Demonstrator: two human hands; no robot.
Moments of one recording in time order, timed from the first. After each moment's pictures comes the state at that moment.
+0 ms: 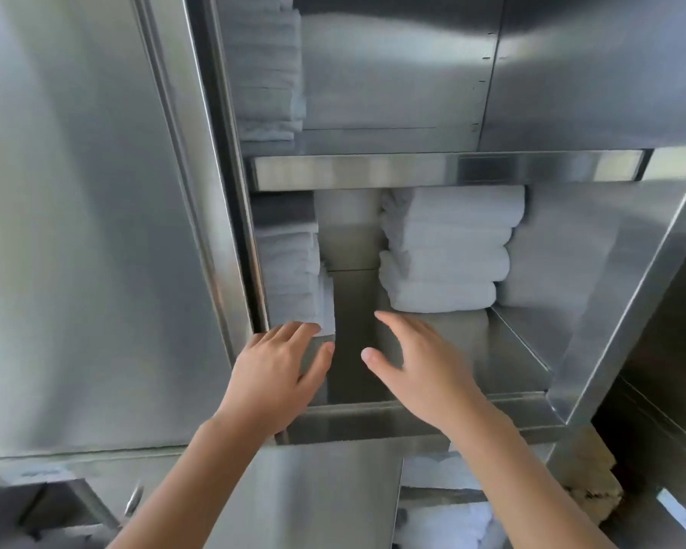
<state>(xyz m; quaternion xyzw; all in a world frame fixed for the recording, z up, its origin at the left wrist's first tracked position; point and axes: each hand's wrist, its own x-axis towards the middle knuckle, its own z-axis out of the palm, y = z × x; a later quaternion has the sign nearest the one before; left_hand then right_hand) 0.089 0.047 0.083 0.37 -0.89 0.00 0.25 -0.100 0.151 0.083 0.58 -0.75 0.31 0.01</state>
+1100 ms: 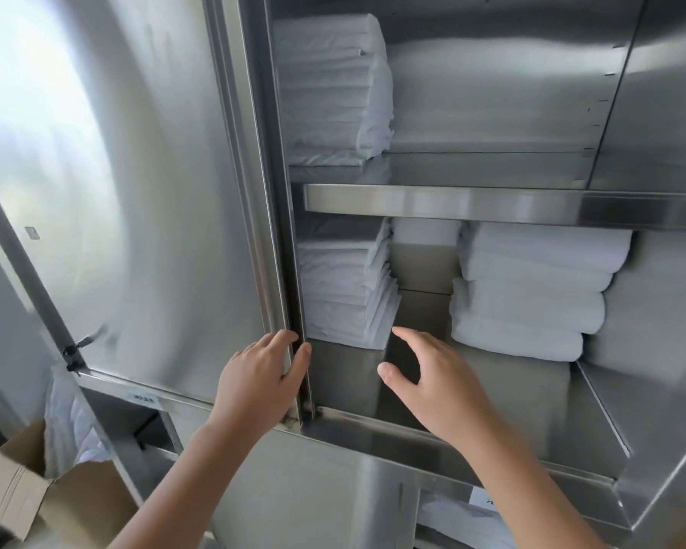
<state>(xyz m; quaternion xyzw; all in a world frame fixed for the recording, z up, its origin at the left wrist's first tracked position) 0.098 0.088 0.090 0.57 -0.77 0.03 0.29 -0.148 0.142 0.090 0.69 -0.64 0.34 -0.05</state>
